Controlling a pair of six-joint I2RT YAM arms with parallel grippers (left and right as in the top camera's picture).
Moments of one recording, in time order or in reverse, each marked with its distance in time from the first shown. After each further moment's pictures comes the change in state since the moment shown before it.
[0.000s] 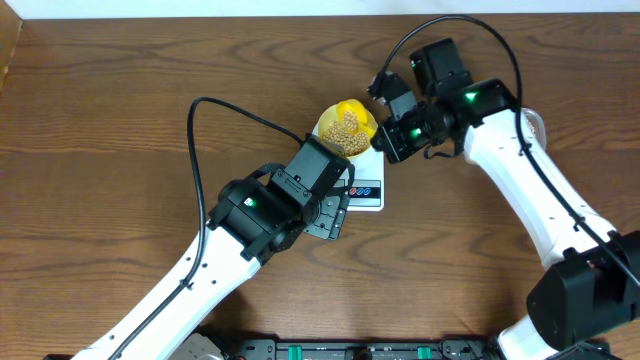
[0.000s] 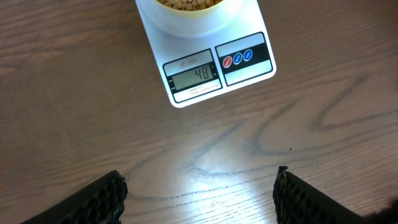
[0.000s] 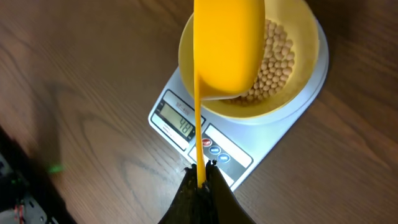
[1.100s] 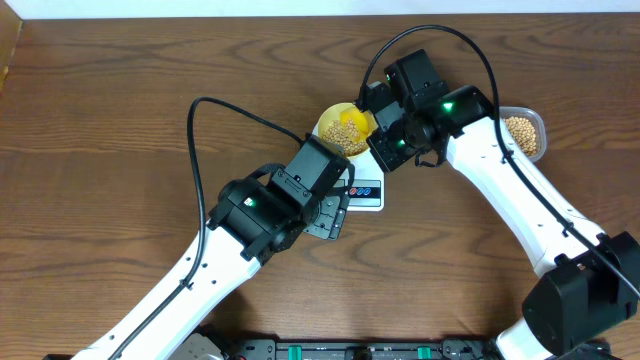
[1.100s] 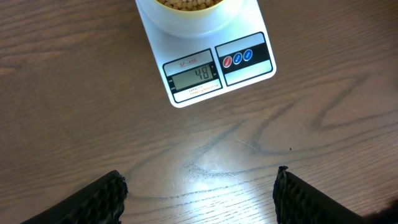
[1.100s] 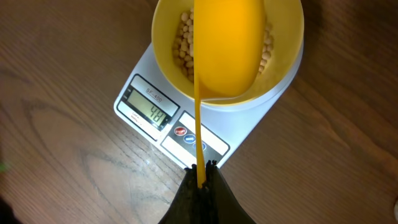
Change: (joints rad) left arm 0.000 0.000 0.000 0.000 0.000 0.000; right arm 0.081 0.000 0.000 -0.024 0.201 0.000
